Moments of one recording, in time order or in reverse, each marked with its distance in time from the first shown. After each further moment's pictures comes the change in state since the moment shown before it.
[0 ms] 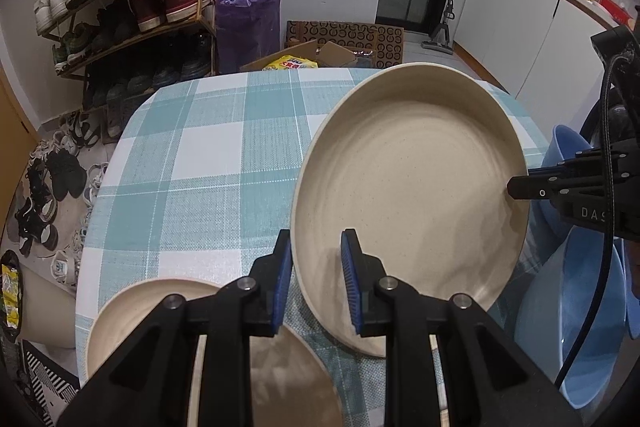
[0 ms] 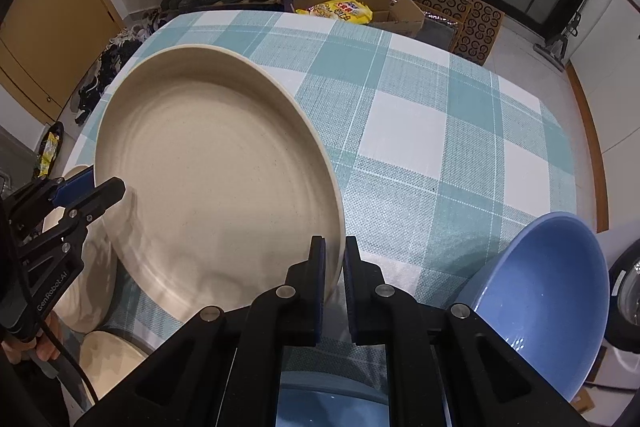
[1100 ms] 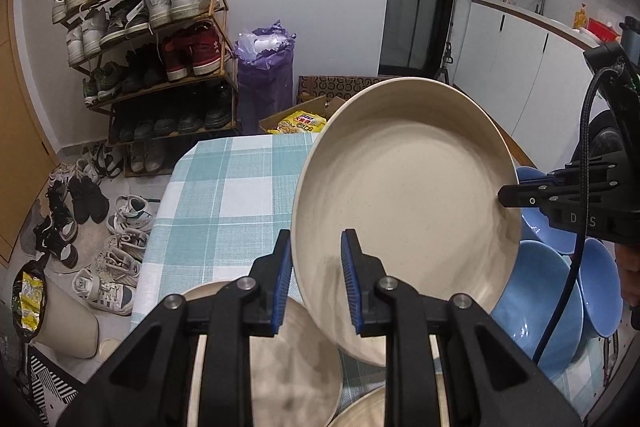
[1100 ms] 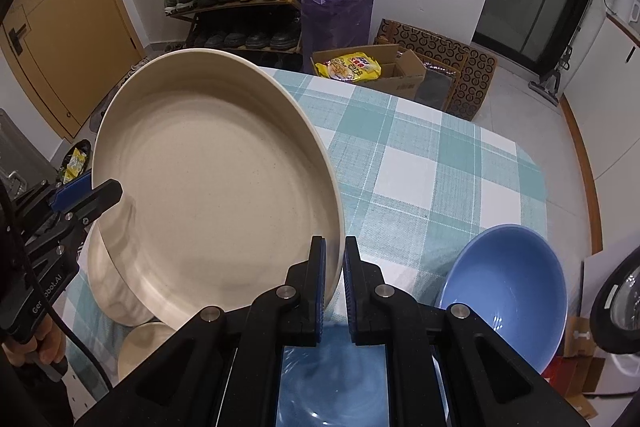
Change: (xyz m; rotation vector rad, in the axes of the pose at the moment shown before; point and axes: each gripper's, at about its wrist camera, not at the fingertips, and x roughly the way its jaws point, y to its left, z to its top) left arm -0.102 0.001 -0.001 -0.006 -0.175 0.033; right arm -0.096 0.027 -0.016 -0.019 -0.163 0.022
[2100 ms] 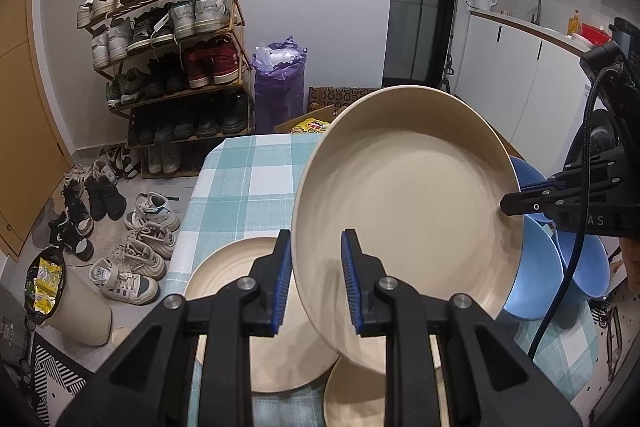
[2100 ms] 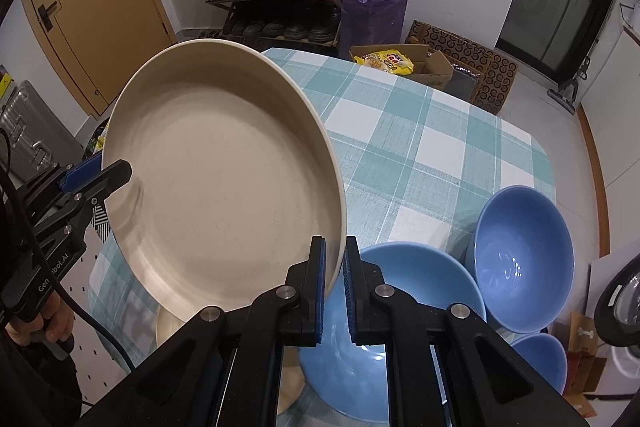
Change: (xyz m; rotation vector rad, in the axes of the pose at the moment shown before) left arm -0.078 0.005 -0.047 -0.003 -0.053 0.027; right arm -0.056 0.050 -0.051 -0.066 0.013 0.064
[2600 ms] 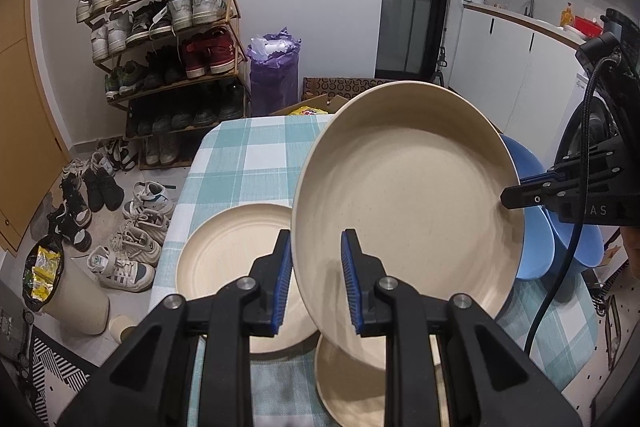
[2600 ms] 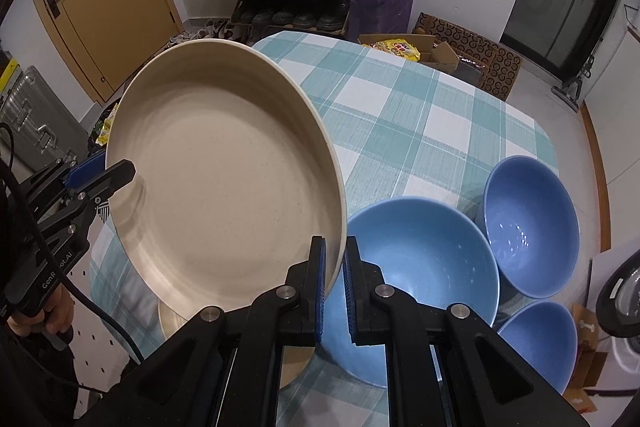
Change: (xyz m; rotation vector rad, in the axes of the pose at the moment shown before) left arm -0.017 -0.006 -0.035 0.004 0.015 -0.015; right arm -0.008 0.013 -0.039 -0.019 0.023 0.011
